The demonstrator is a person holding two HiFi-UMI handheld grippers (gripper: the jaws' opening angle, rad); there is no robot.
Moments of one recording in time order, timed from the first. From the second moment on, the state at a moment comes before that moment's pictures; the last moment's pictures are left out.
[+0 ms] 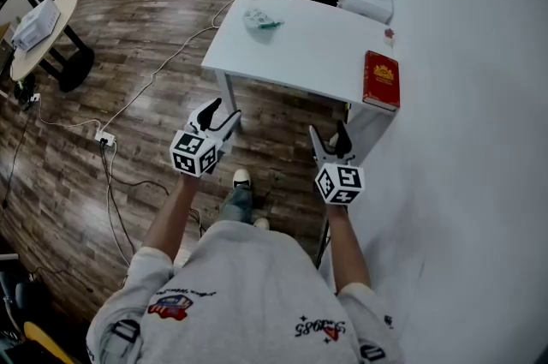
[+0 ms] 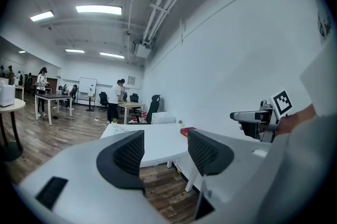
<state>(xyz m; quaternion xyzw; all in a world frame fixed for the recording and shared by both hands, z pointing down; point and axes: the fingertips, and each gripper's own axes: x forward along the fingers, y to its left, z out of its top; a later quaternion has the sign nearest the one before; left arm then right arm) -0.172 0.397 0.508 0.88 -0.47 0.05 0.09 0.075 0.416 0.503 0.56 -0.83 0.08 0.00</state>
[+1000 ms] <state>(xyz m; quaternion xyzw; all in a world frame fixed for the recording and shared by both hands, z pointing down) -0.199 0.126 0.515 0.91 -0.39 0.06 0.10 0.033 0.181 0.489 0.61 -0.79 0.07 0.01</state>
